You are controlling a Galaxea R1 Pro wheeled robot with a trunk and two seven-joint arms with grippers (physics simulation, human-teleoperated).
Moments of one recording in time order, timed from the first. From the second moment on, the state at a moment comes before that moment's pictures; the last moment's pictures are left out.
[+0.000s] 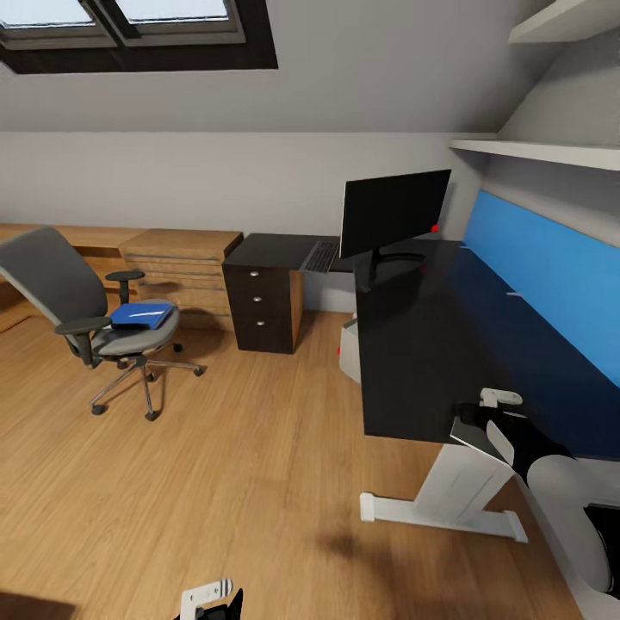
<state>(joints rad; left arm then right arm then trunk) 0.02 -0.08 -0.01 -0.97 0.20 0.04 0.00 -0.98 -0.27 -0.06 -0.26 -0.10 0.18 0.00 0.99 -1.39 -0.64</state>
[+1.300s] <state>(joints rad) 0.02 -0.08 -0.02 -0.97 0.20 0.04 0.00 -0.98 -0.27 -0.05 -0.23 -0.10 0.18 0.00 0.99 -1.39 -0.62</state>
